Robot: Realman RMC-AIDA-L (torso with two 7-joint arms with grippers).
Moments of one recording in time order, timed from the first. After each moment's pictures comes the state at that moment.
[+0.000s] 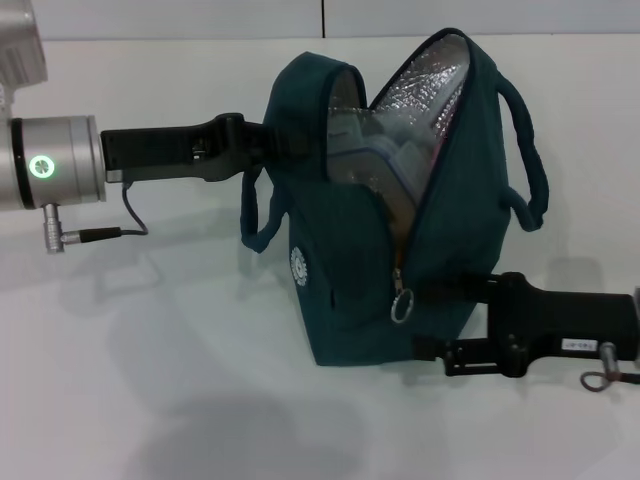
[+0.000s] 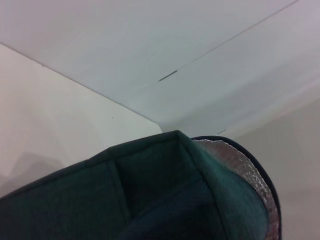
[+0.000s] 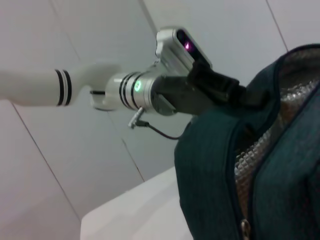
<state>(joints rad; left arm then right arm) -0.65 -2.04 0.70 0.59 1.92 1.60 -2.25 0.51 2.03 -1.13 -0.36 -1.59 -1.58 1.22</state>
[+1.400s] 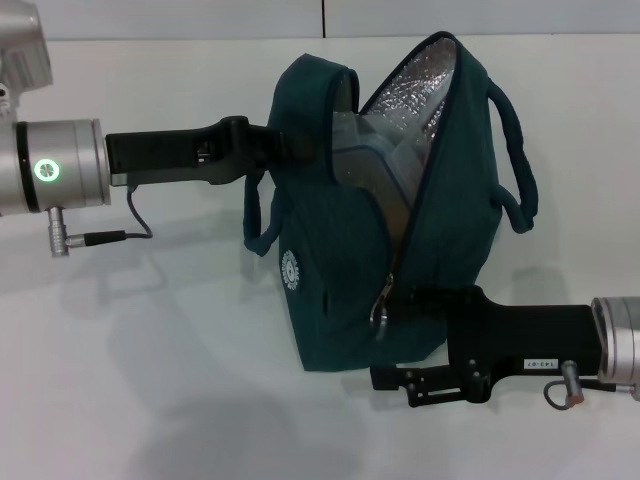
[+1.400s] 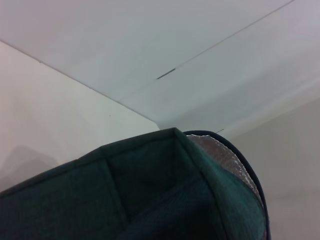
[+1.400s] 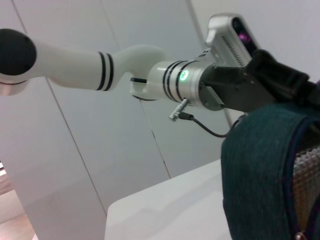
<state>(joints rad) -0.64 -2.05 0.70 0.59 1.92 1.60 -2.25 0.53 2.03 -1.47 -0.36 -1.31 -1.52 1.12</state>
